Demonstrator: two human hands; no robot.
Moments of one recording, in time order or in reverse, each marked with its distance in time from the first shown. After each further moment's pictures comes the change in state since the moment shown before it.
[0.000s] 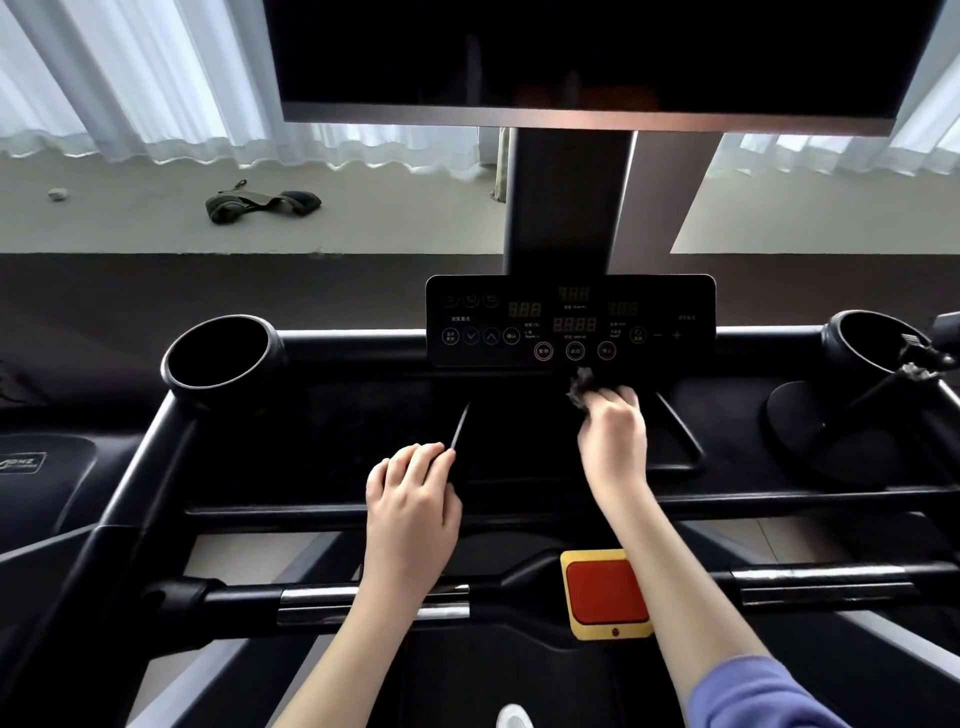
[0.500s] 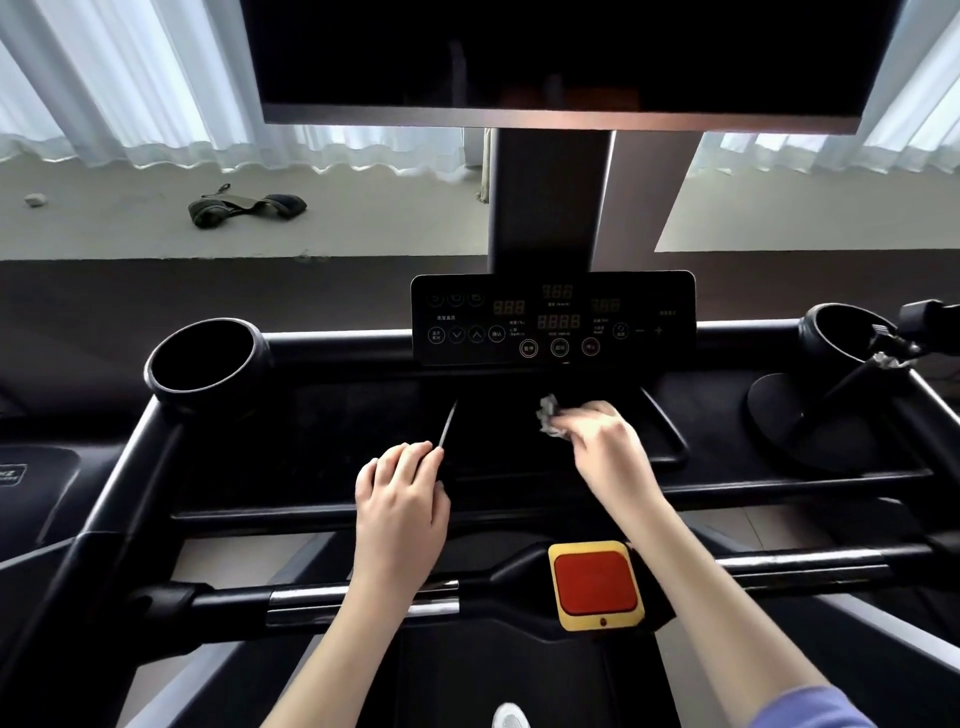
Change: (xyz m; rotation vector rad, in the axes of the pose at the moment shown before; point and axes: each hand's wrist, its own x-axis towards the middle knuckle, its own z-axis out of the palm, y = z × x) left_hand -0.001 0.000 0.001 0.002 0.023 0.016; right_hand -0.015 0.020 -0.018 0.121 -0.109 -0.310
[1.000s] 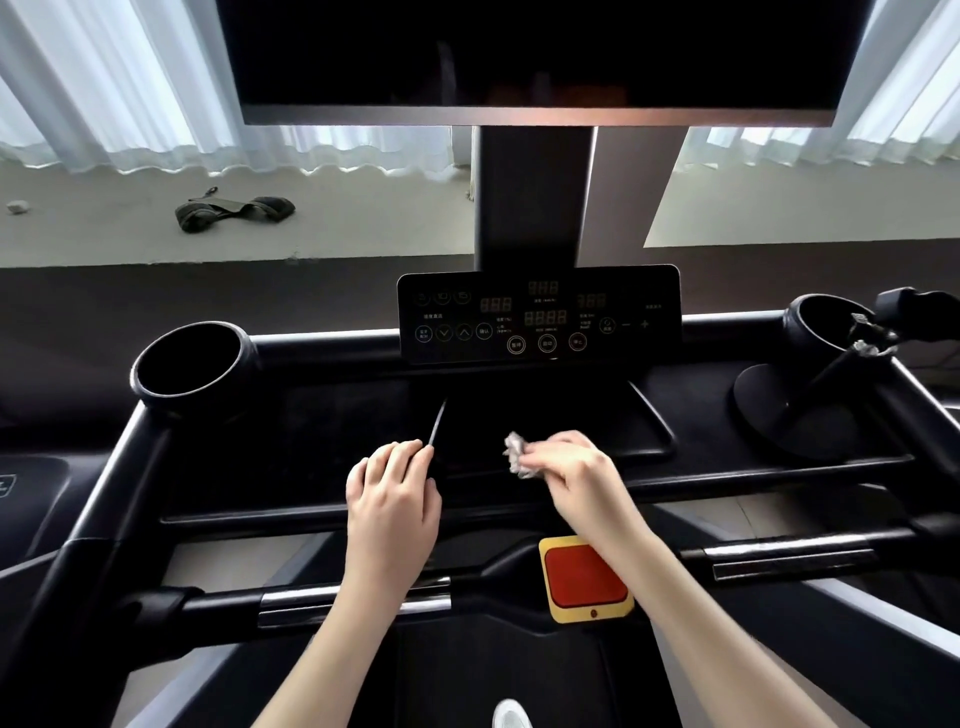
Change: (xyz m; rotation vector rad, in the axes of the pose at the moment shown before) left_hand 0.001 0.000 0.001 0.002 0.017 -0.005; right_hand -0.032 -0.020 -0.003 0.184 -0.112 -0.077
